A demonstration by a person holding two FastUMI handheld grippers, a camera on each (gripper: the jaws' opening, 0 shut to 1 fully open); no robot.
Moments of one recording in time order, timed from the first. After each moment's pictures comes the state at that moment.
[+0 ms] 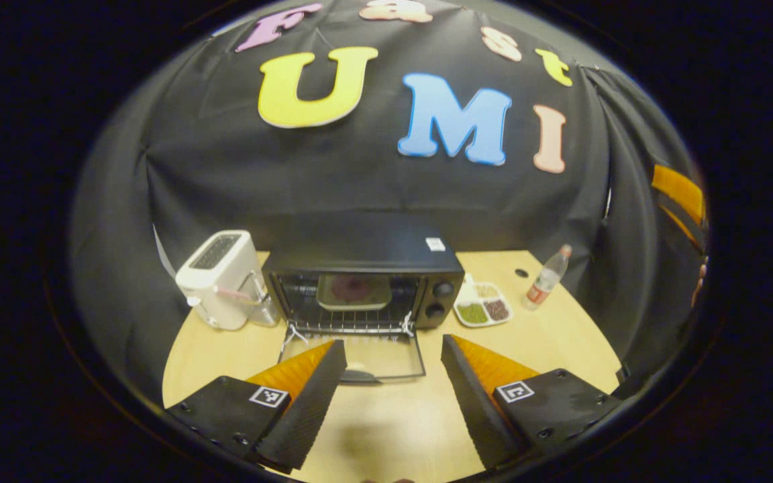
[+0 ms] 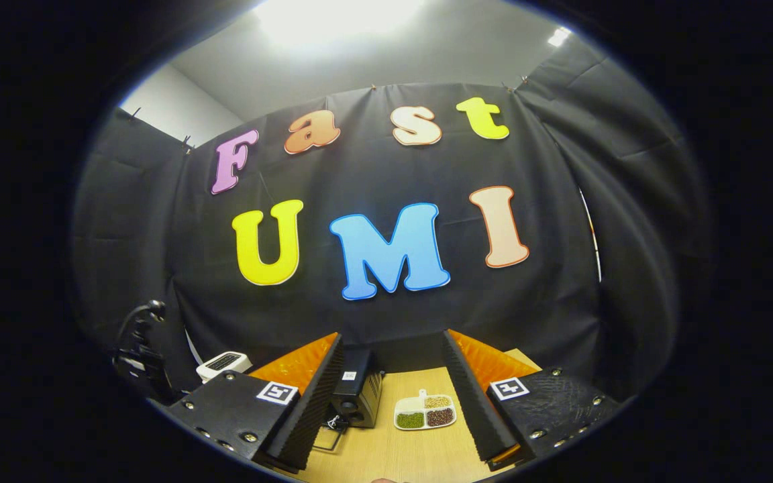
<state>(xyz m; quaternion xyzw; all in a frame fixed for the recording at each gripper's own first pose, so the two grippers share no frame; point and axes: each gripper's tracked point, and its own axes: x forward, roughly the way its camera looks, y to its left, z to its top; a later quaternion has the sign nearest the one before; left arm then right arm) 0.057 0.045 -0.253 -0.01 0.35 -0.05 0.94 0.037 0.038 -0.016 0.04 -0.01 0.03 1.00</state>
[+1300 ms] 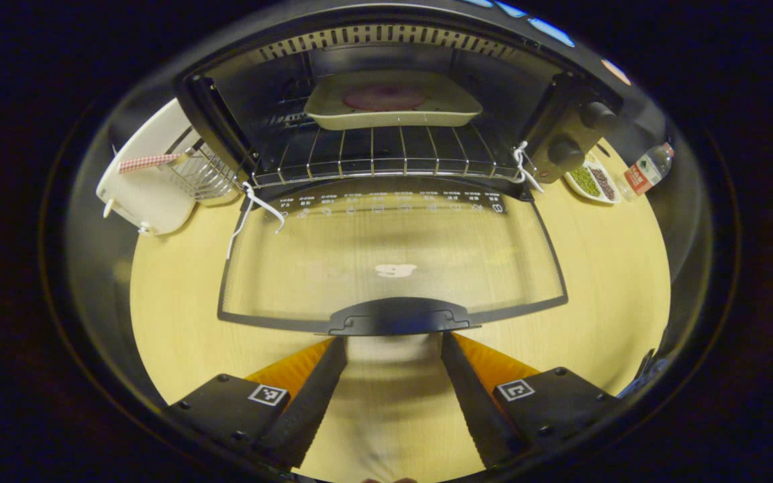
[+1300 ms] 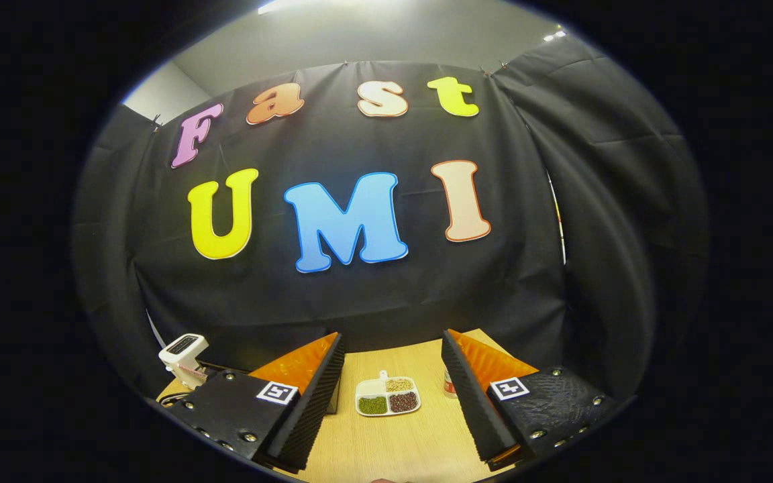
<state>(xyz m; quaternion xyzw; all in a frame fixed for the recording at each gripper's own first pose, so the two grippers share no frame) 0.071 0.103 -0.484 0.01 0.60 -0.02 0.80 0.057 -0.005 -0.059 0.03 0.05 -0.05 1.00</state>
